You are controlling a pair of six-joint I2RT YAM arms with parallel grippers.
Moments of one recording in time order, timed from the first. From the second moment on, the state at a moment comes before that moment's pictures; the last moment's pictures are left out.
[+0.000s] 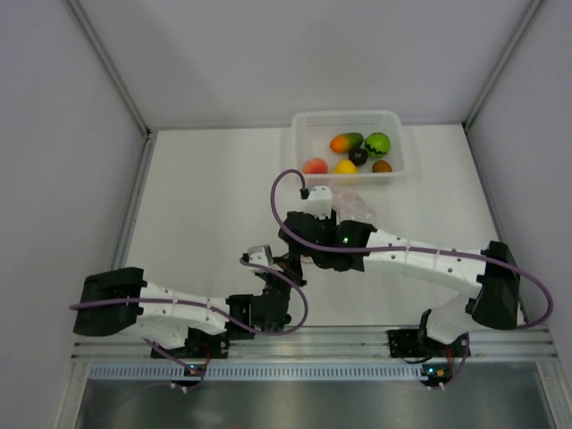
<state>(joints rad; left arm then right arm) -1.50 1.27 0.48 0.72 -1.33 -0.66 1.20 1.49 1.29 -0.74 0.67 0.85</state>
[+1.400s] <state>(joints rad) -1.49 1.26 0.40 0.76 -1.34 -0.65 1.17 1.49 1.34 -0.79 0.59 0.63</state>
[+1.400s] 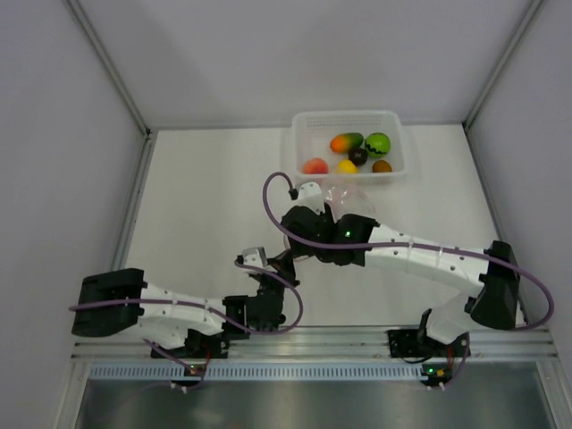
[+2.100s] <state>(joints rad) -1.50 1.14 0.39 0.73 -1.36 -0.55 1.18 1.65 1.43 -0.88 0.48 0.54</state>
